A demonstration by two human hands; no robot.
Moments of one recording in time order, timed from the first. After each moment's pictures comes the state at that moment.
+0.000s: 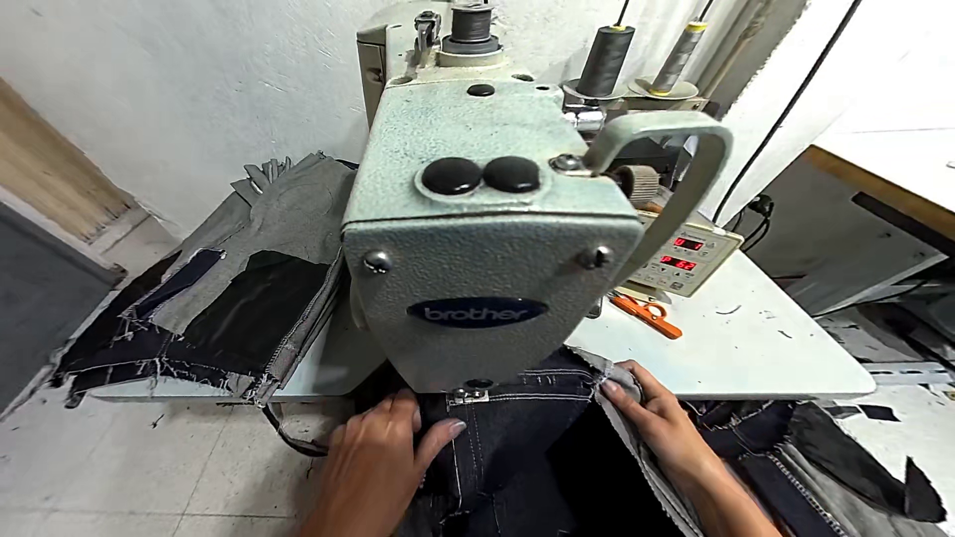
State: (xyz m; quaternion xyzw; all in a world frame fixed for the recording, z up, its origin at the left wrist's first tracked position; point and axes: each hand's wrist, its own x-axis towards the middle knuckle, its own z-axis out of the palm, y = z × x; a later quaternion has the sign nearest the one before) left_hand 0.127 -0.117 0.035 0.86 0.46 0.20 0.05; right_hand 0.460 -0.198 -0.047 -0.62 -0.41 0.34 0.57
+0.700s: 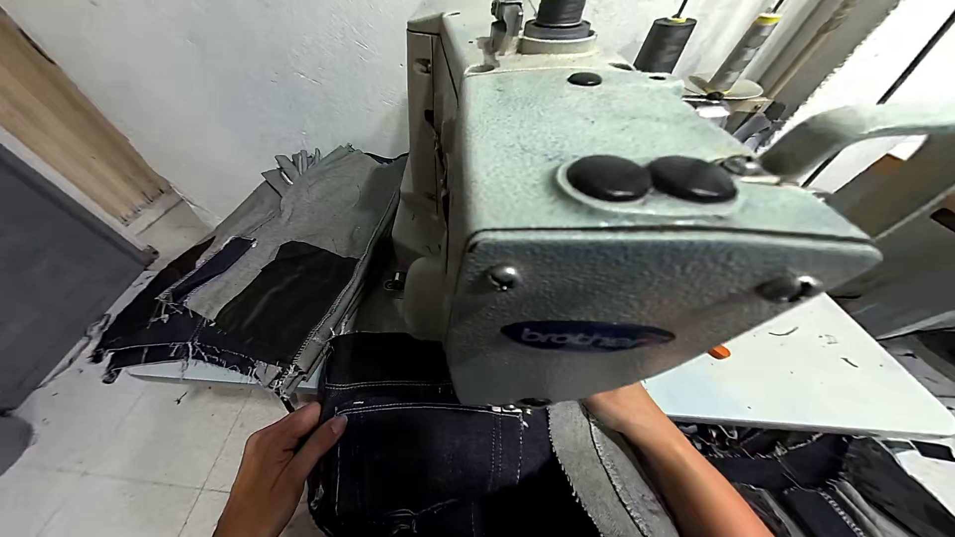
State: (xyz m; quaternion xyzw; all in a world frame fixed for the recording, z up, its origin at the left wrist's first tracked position) left_hand 0.002 -0.085 -0.006 0.74 0.52 0.35 0.25; right_hand 0.390 -0.120 0.009 -0.61 -0.60 0.25 0.45
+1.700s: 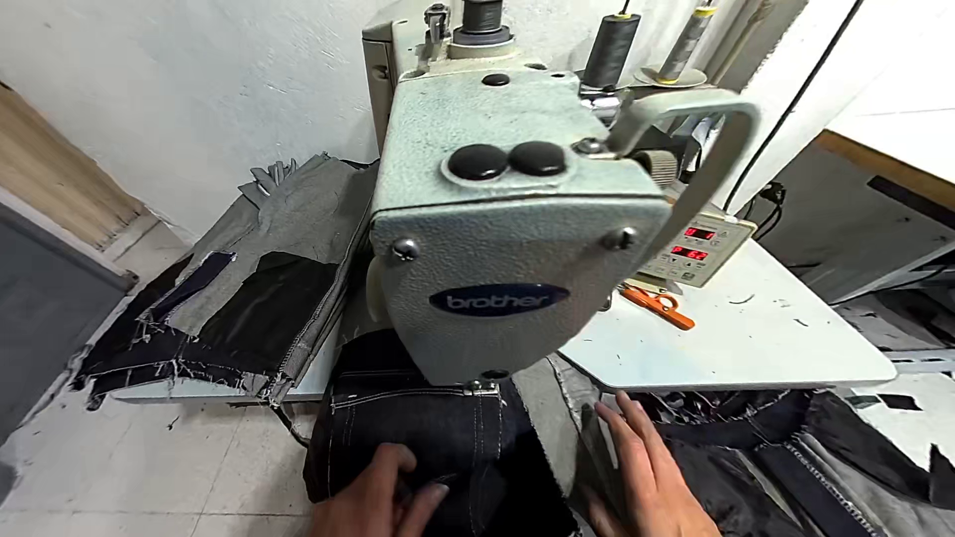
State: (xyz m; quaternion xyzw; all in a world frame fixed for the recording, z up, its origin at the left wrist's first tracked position) left_hand 0.086 -0.166 0.075 0.82 0.48 0.13 0.28; right_hand 0.359 -0.262 0.009 -0.72 -0.62 0.11 0.29
